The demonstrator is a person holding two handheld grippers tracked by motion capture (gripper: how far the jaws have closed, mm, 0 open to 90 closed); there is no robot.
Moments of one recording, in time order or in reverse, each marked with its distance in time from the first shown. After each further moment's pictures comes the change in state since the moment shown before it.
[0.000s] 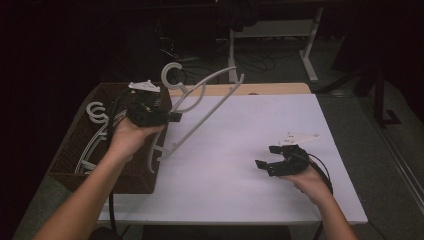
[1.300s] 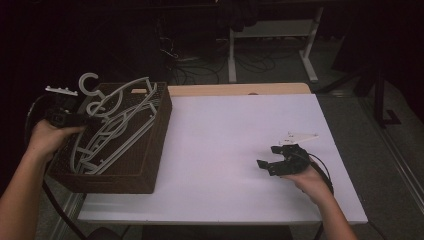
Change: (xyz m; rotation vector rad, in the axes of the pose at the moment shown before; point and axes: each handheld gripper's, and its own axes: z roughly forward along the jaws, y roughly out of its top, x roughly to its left) left arm 0.171 -0.100 -0.091 0.152 0.231 -0.195; right arm -0.005 -0.003 0.003 0.032 -0.029 0.011
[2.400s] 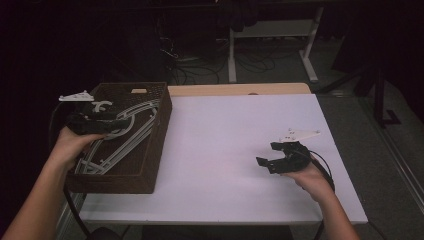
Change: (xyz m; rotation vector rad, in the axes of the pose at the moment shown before) left arm -0.077 0.004 0.012 -0.240 -0.194 0.112; right arm 0.004 0.013 -0.009 -0.030 0.012 -0.027
